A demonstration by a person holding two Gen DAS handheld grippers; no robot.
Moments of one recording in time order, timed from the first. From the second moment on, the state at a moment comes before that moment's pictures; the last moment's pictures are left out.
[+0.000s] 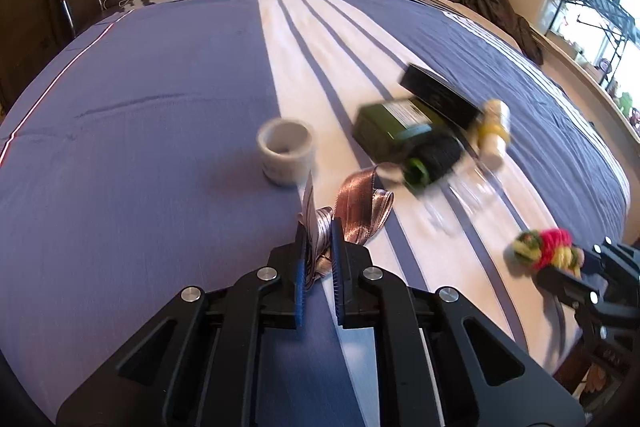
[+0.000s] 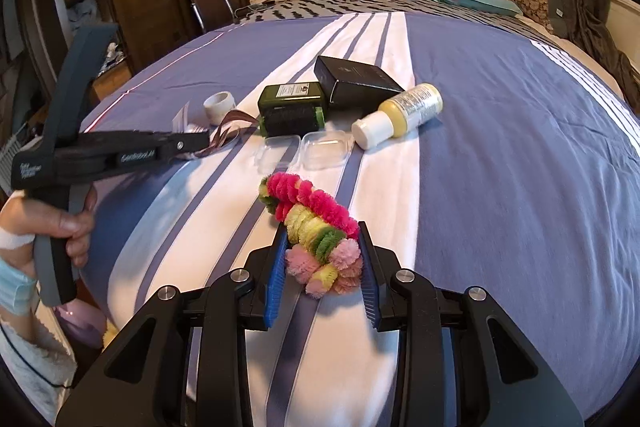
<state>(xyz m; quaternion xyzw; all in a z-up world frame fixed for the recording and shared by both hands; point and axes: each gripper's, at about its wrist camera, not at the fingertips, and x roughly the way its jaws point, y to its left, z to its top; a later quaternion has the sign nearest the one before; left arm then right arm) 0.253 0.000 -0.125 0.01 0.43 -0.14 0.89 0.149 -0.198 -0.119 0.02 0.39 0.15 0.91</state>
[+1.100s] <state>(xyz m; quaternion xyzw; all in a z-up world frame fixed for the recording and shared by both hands) 0.013 -0.034 -0.137 0.03 0.42 -0.20 0.89 -0.019 -0.213 -0.131 0.05 0.40 0.12 0.91</state>
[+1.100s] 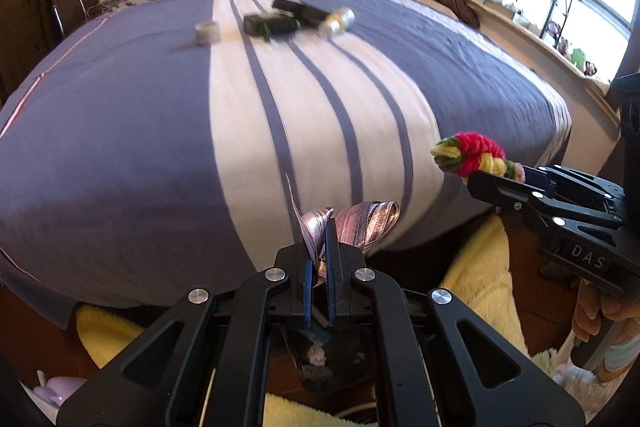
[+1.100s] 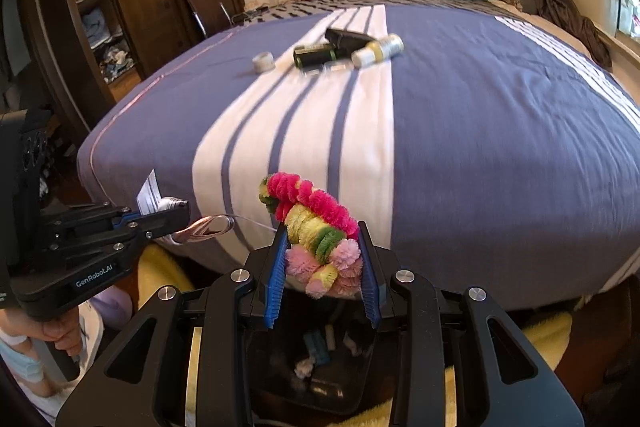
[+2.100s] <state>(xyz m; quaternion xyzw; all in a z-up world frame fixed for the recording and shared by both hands) 0.001 -0.032 -0.302 0.00 0.60 -0.20 0.78 -0.014 -0.202 -0.275 0.08 0.58 0.13 0.80</state>
